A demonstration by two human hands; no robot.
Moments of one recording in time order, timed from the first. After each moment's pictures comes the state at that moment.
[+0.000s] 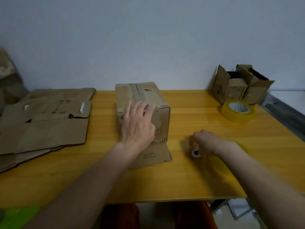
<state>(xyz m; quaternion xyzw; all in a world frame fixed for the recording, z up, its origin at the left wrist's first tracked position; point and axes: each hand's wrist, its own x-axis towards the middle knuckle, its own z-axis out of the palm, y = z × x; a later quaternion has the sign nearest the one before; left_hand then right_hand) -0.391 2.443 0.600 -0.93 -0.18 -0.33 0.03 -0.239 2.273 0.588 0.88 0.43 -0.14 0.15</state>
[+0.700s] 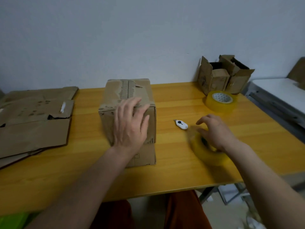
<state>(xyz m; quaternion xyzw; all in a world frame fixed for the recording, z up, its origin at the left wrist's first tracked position) -0.373 2.415 0.579 -0.87 -0.09 -0.49 -0.02 -0.214 2.202 0.581 0.93 0.33 0.02 -0.15</state>
